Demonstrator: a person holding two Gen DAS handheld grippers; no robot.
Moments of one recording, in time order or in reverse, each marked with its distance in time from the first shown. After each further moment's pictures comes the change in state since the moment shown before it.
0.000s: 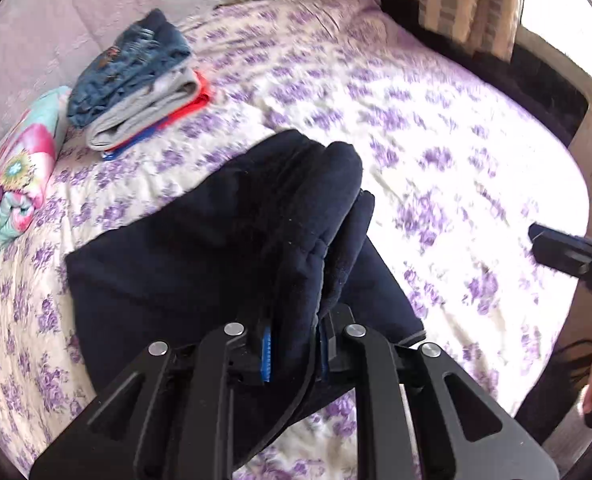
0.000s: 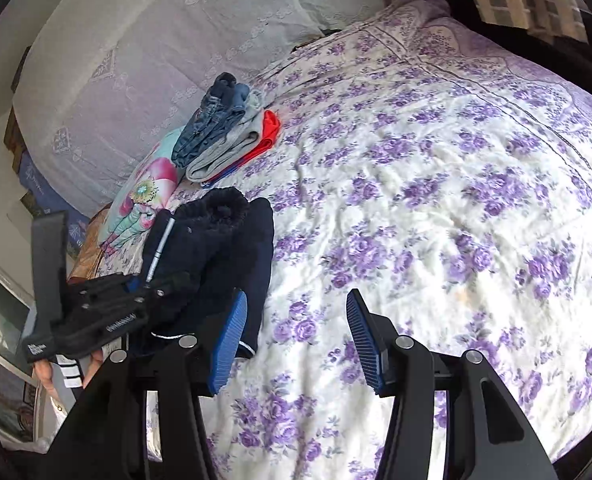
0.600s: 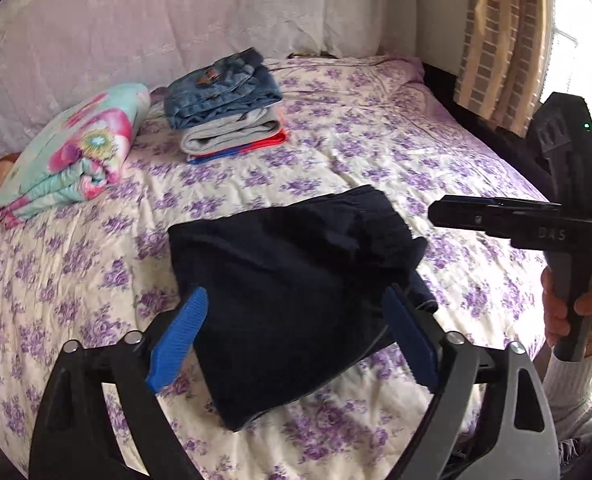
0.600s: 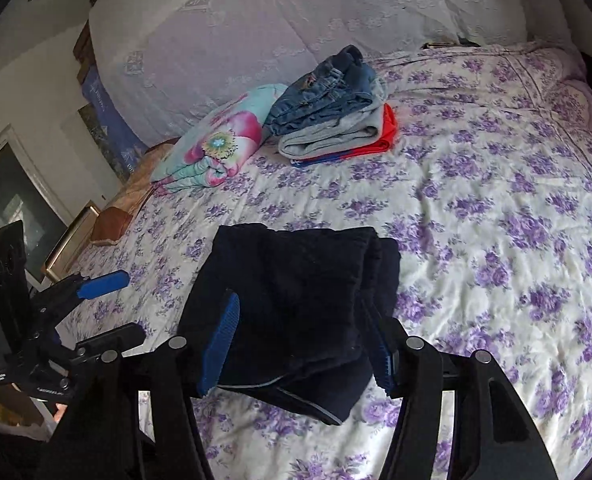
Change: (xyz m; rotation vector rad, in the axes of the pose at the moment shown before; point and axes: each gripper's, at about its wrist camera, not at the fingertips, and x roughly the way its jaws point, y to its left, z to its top) left arm -0.109 0.095 -0.062 -0.263 -0.183 0.011; right arm 0.056 0.119 0.053 -0.354 0.137 0.209
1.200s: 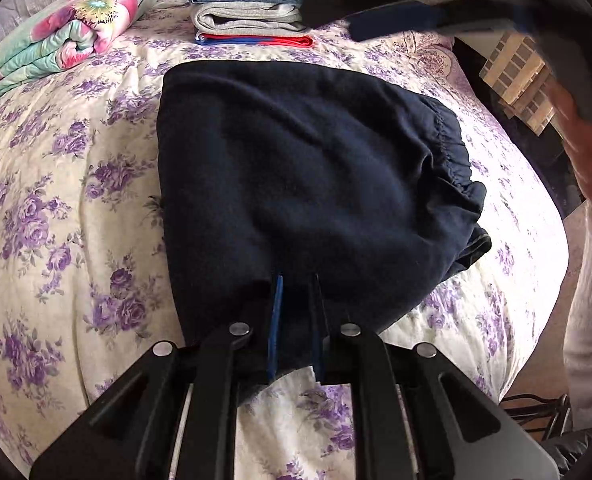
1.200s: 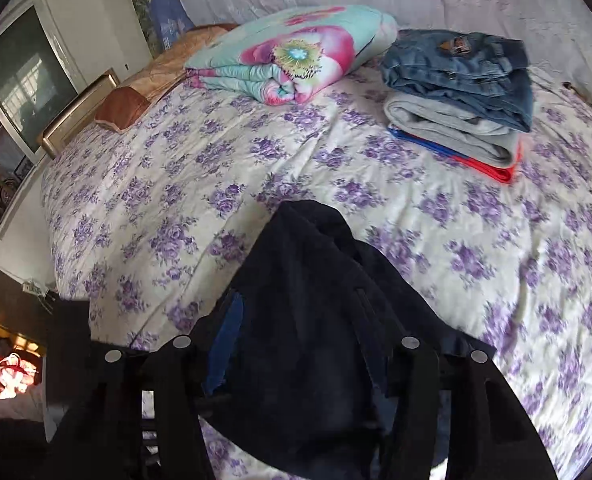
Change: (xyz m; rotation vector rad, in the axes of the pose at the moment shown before) left arm 0.073 0.032 -0.068 -0.149 0.188 -0.137; right arm 0.149 0.112 0.080 -0.342 0.385 -0.048
